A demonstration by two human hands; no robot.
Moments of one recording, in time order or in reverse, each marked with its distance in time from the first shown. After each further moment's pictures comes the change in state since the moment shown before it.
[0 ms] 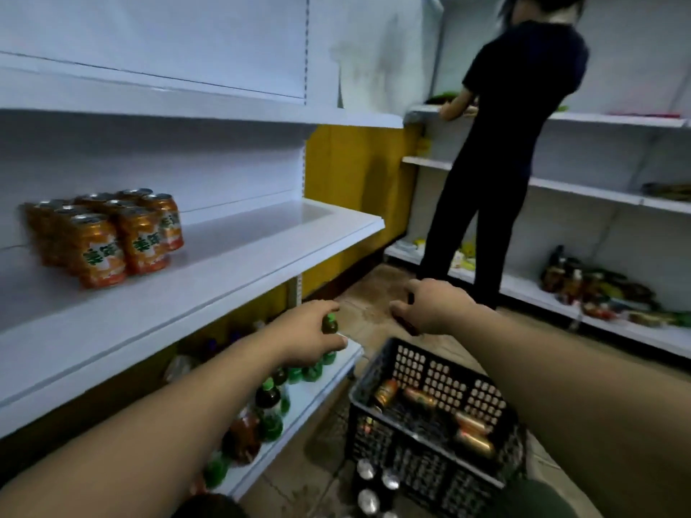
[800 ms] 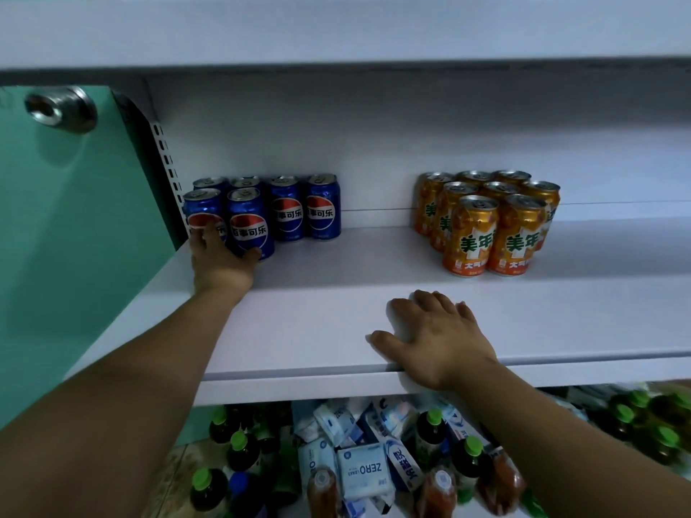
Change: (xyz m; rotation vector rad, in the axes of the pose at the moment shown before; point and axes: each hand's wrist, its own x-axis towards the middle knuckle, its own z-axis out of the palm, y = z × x) left_hand -0.256 -0.366 -0.183 -0.066 1.381 -1.065; right_hand -0.016 -0.405 0.064 0.155 -0.055 -1.101
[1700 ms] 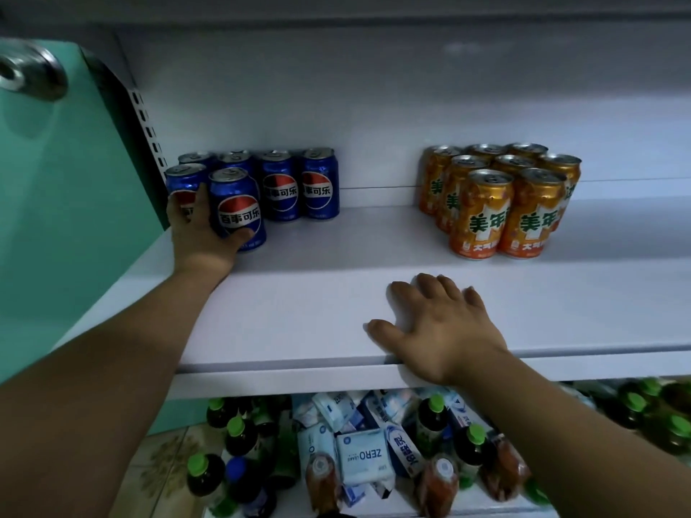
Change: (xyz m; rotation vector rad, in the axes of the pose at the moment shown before) left_hand 0.023 -0.022 0.006 0.057 0.014 0.144; right_hand 0.010 0.004 0.010 -0.048 -0.010 0.002
